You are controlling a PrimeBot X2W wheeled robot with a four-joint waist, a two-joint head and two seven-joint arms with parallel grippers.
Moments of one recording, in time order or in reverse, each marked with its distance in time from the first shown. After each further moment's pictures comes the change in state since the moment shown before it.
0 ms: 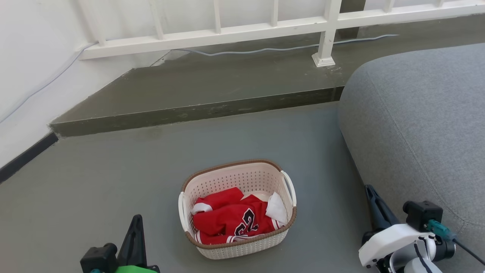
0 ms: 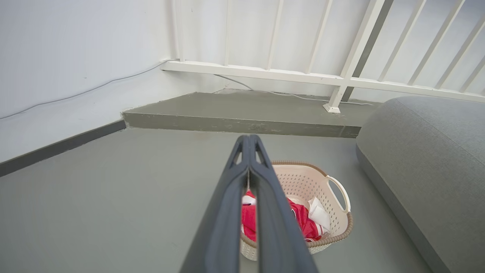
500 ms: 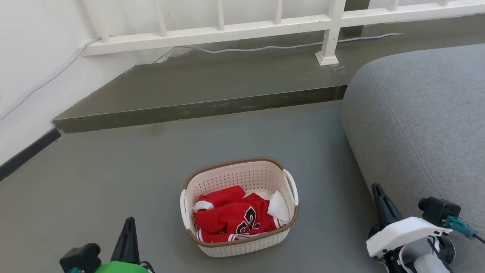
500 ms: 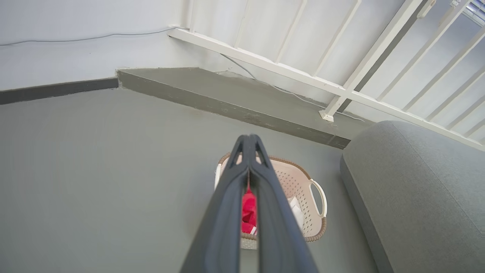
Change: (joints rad) left arm -0.001 -0.004 0.037 -0.002 -0.214 -0.027 0.047; right arm -0.002 0.018 -0.058 -0.006 0.210 0.029 0.050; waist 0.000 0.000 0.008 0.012
